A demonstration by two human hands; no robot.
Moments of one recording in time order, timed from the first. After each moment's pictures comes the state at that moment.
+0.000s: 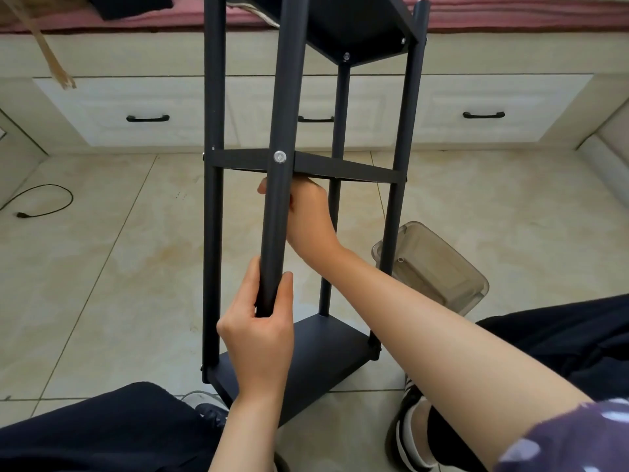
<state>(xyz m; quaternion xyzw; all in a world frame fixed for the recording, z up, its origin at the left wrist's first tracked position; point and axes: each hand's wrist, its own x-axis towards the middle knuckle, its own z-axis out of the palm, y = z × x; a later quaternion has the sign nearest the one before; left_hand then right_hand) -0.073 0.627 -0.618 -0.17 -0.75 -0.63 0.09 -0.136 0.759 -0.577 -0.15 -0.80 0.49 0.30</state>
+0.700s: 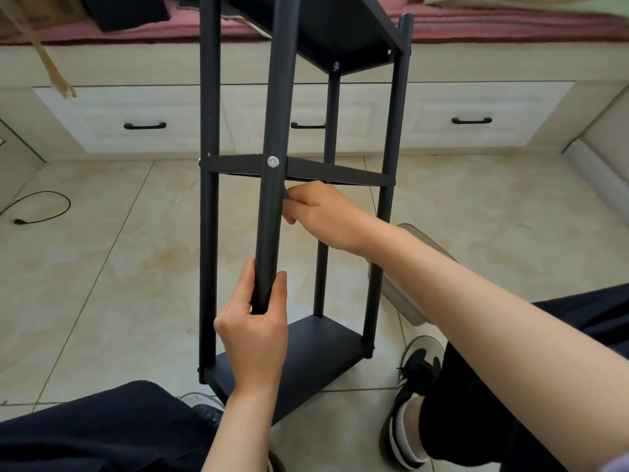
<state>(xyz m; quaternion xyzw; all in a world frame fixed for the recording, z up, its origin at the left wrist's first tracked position) -0.069 0.626 -0.608 -0.17 -0.76 -0.63 0.07 -0.089 0.788 -0.519 -0.12 -0.90 0.43 0.03</state>
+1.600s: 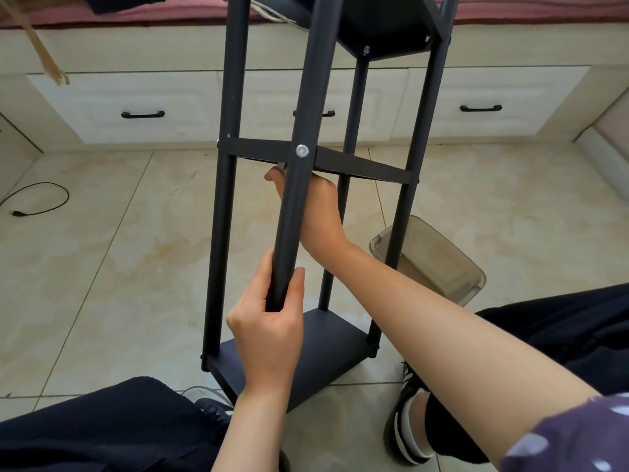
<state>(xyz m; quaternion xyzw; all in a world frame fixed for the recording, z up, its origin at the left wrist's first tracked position) -0.065 0.632 -0.607 -0.20 -0.76 -0.61 0.07 -0.137 0.774 -0.595 -0.19 -0.79 0.48 0.32</state>
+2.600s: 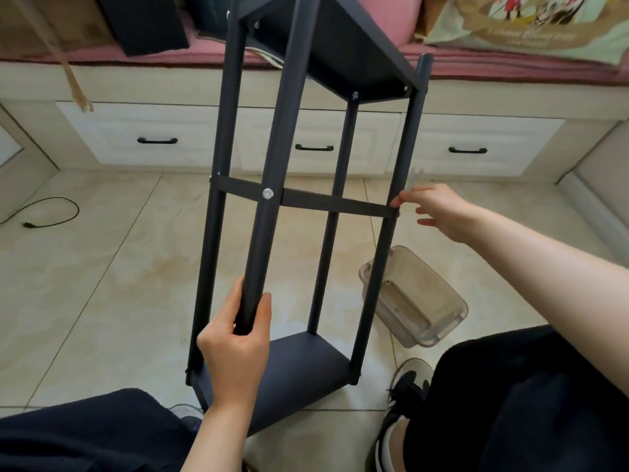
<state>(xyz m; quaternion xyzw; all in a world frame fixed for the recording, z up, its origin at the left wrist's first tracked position) -0.073 0.611 -0.618 -0.20 -0.77 -0.59 0.11 -0.037 0.947 -0.537 -0.40 -0.76 0.51 0.06</state>
